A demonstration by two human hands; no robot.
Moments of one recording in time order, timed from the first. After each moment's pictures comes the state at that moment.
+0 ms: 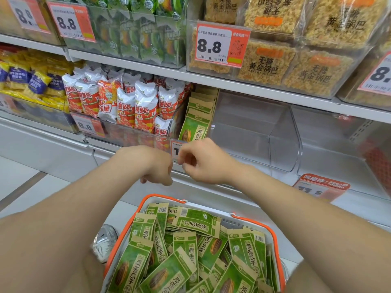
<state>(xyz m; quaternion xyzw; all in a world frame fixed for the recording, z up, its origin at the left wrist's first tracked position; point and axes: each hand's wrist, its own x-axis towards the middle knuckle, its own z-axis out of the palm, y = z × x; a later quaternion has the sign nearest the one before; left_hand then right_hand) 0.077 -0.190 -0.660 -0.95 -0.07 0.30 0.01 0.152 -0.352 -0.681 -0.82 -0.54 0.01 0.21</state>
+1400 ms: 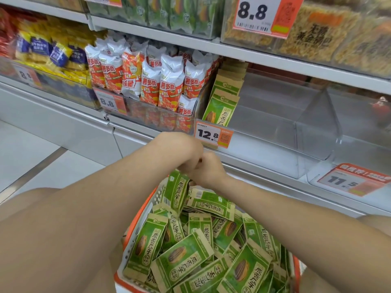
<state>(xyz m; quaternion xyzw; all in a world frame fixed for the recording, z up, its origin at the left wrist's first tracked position) 0.068 -0.214 -0.660 -0.95 0.00 0.29 0.11 0.113 -0.303 -0.781 -0.86 -0.22 0.21 0.40</state>
